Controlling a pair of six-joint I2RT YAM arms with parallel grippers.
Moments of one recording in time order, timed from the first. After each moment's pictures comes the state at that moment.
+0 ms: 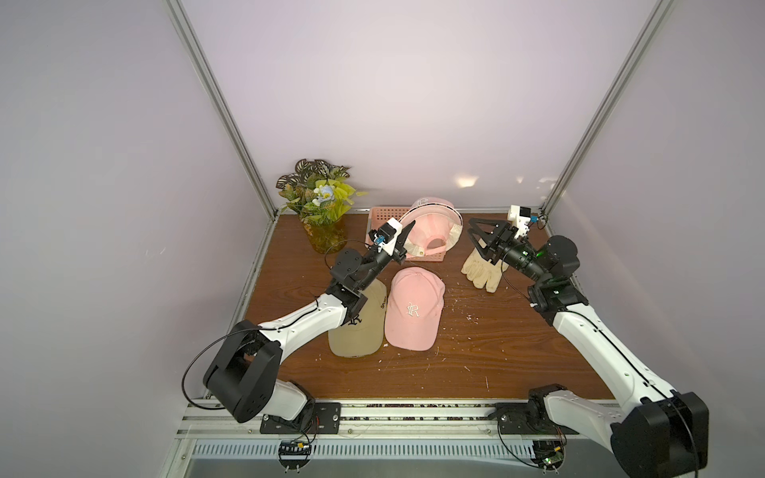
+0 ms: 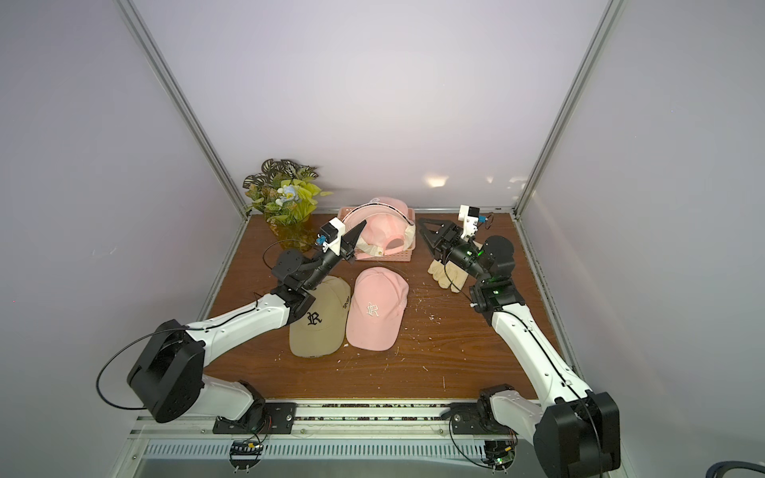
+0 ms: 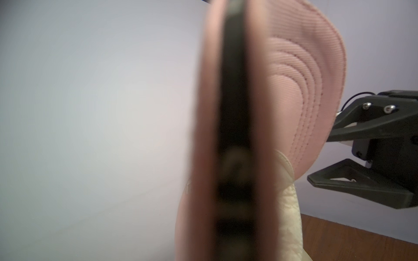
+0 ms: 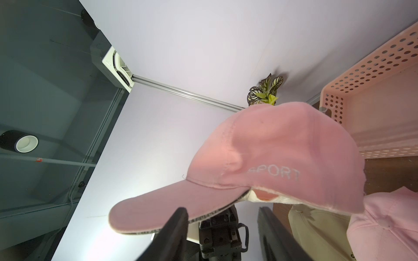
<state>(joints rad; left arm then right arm) -0.60 1.45 0.86 0.97 0.16 0.21 0.25 1.13 0.87 0.42 -0.64 1.40</state>
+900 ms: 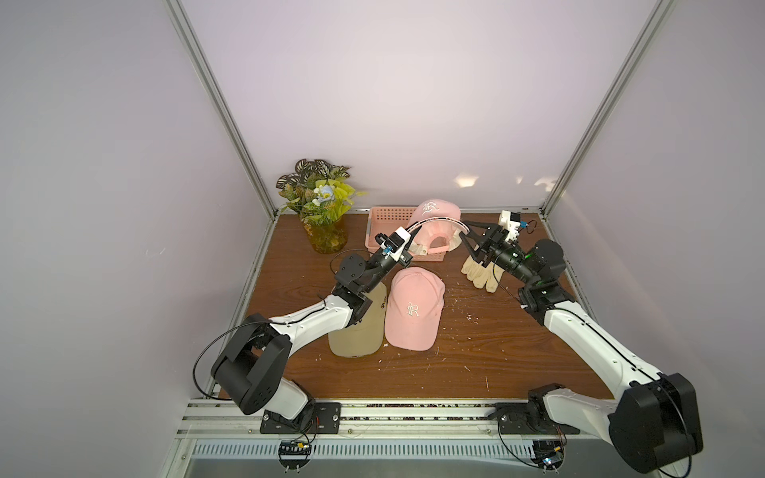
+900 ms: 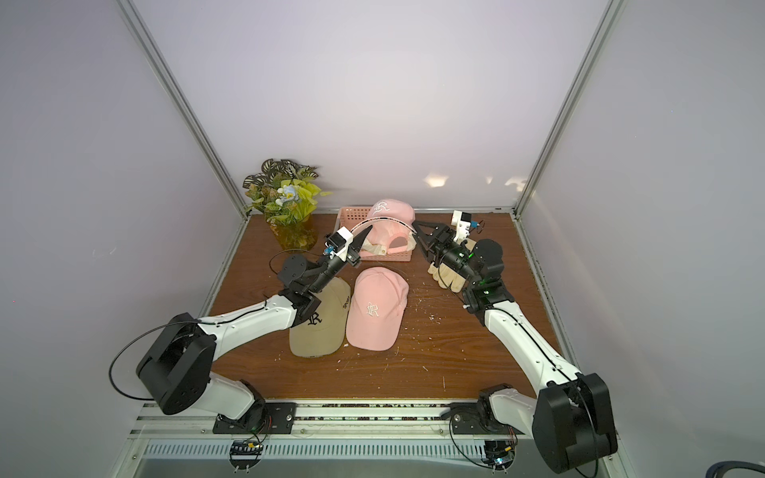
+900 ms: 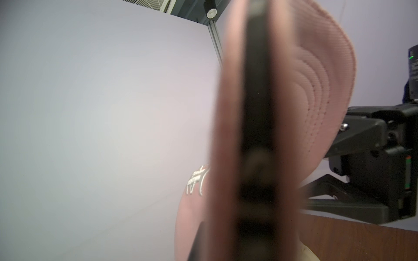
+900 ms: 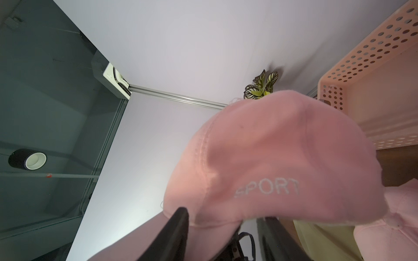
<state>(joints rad) -0.64 1.49 0.83 1.09 0.21 0.31 0.30 1.19 0.83 0.52 -0.58 1.47</state>
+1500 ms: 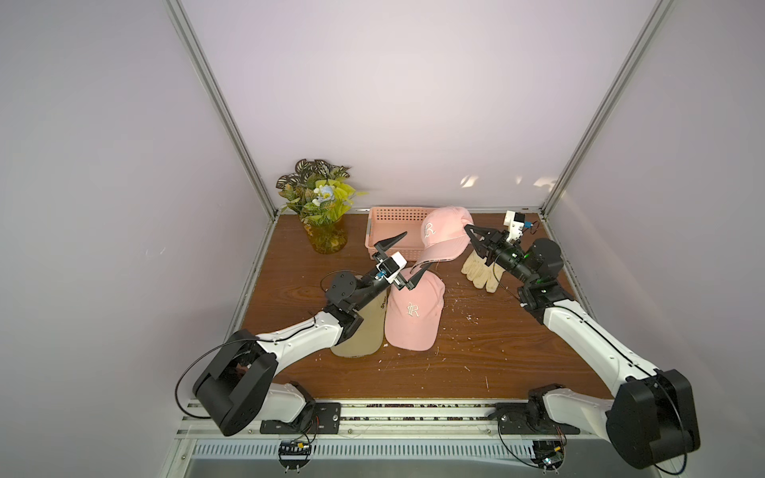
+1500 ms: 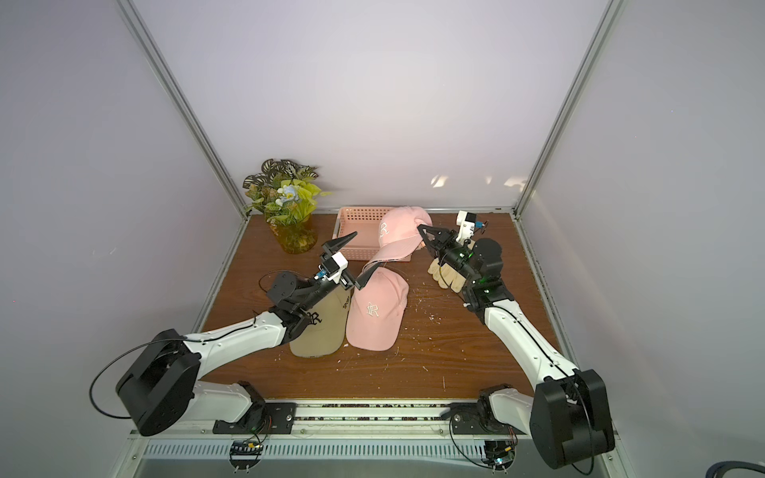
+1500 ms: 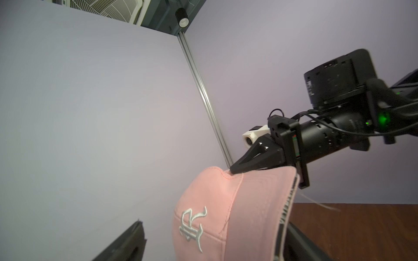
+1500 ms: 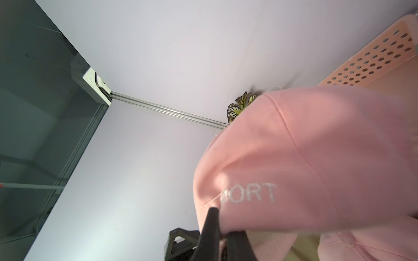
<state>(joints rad) -0.66 1.31 0.61 1.11 0.32 0.32 0.24 1.20 0.81 0.47 -0.52 1.29</state>
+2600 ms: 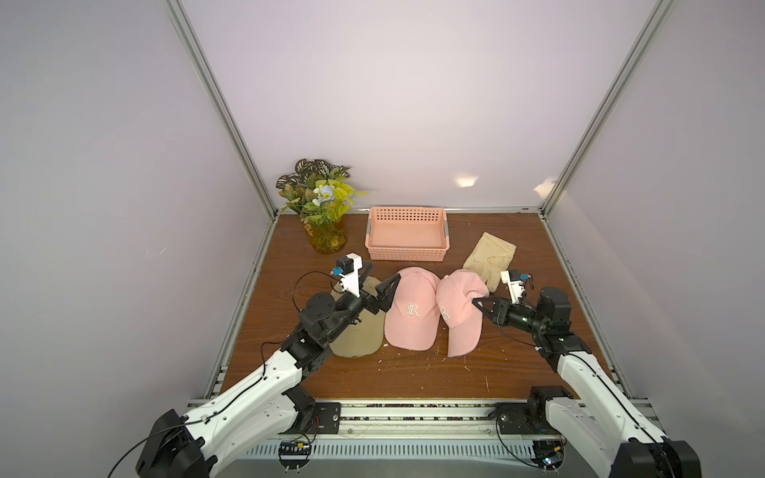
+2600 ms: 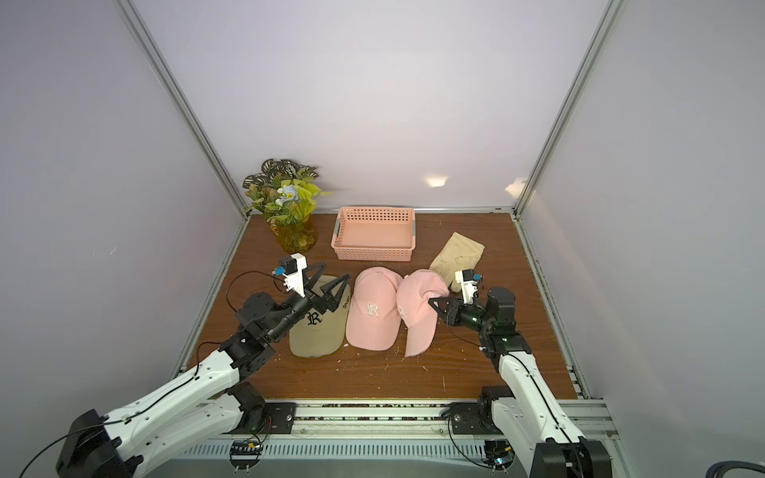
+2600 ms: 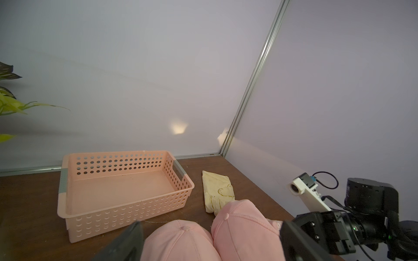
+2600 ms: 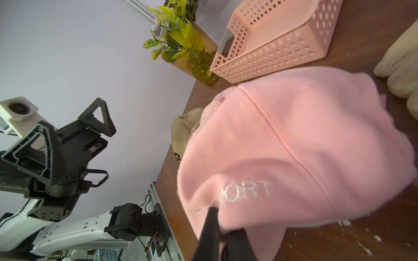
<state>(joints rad) -0.67 0.86 0.48 0.47 0.03 -0.35 0.07 0.85 0.37 0.03 -0.86 0.55</state>
